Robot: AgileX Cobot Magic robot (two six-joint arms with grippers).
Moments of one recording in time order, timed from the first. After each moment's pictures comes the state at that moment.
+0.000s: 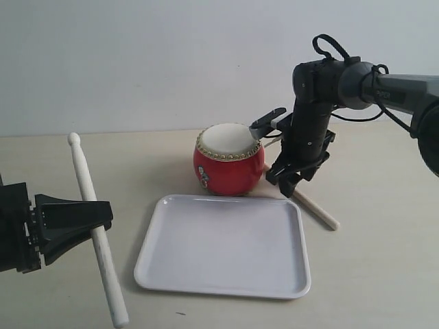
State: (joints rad) left arm -0.01 1.55 -0.38 1.23 -1.20 -1.63; right arm 0.30 2.45 -2.04 -0.03 1.14 -0.39
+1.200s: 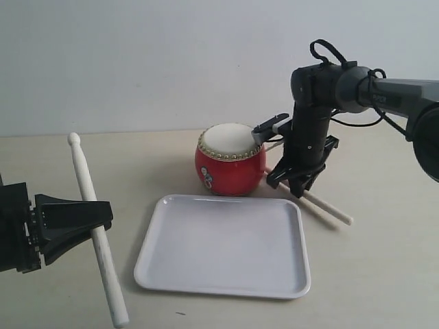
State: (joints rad) left arm -0.01 1.55 -0.38 1.23 -1.20 -1.63; right arm 0.30 2.47 -2.05 -0.05 1.19 -0.33
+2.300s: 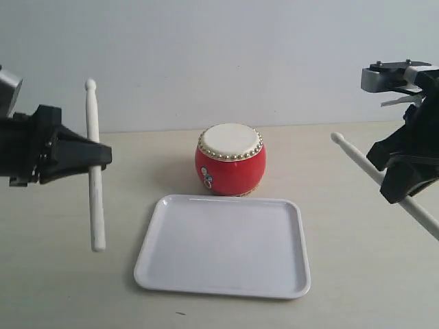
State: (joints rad) left arm -0.03 1.55 -0.87 1.74 -0.95 -2.12; right arm 0.16 1.52 -1.20 0.21 1.19 -0.31
